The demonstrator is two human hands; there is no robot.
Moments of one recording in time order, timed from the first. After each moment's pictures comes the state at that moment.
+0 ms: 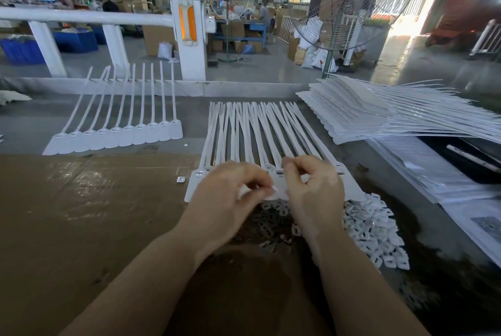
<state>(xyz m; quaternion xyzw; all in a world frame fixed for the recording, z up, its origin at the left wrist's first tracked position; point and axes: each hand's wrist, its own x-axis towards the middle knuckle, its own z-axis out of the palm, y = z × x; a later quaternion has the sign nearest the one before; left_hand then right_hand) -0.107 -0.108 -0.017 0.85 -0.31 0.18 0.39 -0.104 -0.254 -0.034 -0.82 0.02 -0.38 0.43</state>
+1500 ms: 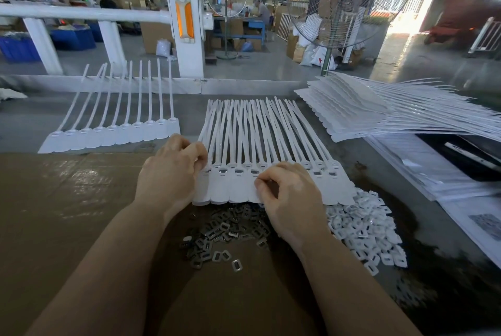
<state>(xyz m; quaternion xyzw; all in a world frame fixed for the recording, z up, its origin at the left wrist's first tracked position) -0.054 -0.060 -0.027 0.96 -0.09 0.18 0.19 -0.109 -0.244 -0.041 -0.92 -0.07 -0.27 0.29</state>
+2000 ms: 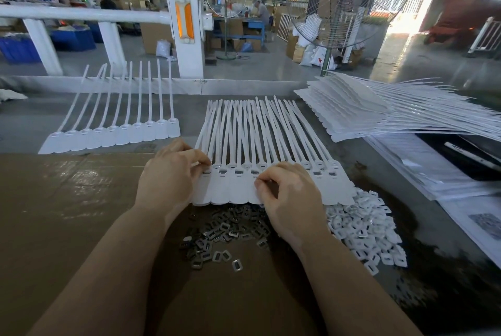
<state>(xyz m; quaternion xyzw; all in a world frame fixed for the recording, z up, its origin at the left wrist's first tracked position) -0.056 -0.061 -0.028 0.95 -0.08 0.19 0.24 -0.108 -0.245 -0.041 -0.91 -0.07 -0.27 0.30</state>
